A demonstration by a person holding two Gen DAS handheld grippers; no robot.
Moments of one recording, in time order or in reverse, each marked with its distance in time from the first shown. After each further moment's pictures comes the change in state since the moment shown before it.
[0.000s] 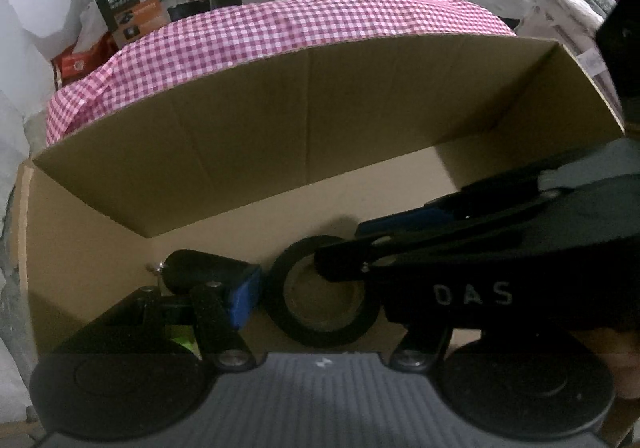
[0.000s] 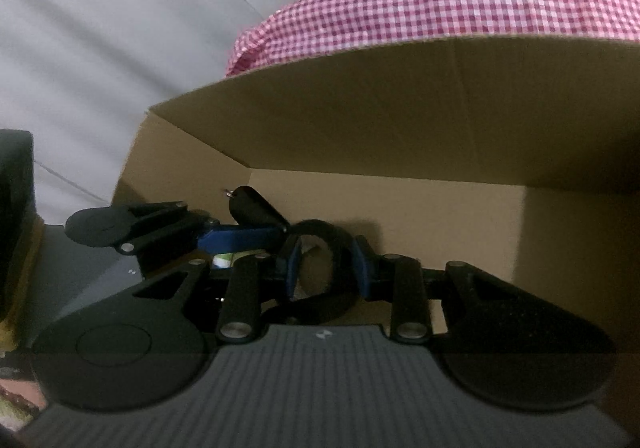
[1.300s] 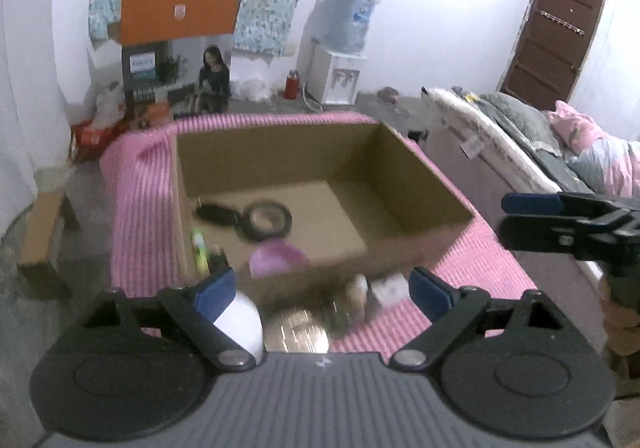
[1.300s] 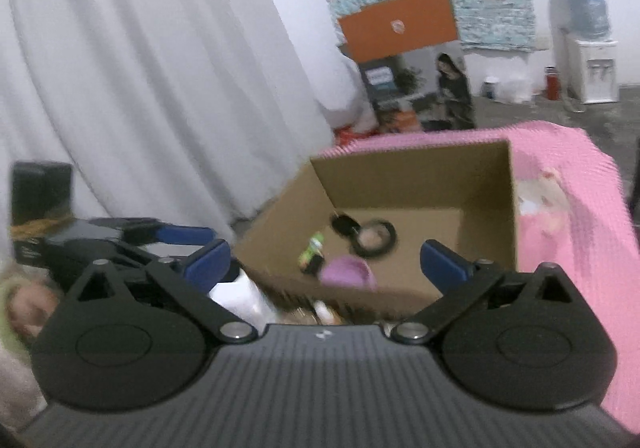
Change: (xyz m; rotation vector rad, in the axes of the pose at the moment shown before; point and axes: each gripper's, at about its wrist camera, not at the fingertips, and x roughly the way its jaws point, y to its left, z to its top) left arm -0.187 -0.032 -0.204 -0.051 -0.447 -0.135; right arm -0.232 0.084 -0.239 -0.247 -0.522 -0.103
